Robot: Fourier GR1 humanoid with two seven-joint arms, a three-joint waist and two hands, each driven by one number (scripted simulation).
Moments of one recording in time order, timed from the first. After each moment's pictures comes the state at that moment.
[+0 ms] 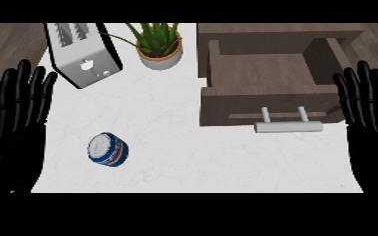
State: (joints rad) left arm 0.01 0.09 0.00 -2.10 0.00 0.00 -0.04; right arm 0.02 -0.11 0.00 -2.10 0.00 0.01 0.00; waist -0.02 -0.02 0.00
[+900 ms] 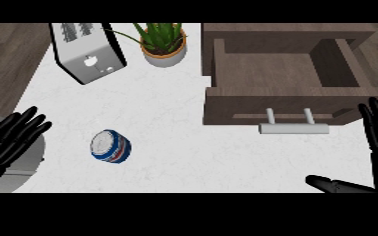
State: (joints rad) left arm 0.23 0.46 0.19 -2.08 0.56 -0.54 0.15; right arm 0.20 -0.10 -0.14 -2.10 -0.07 -0.02 0.13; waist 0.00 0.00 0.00
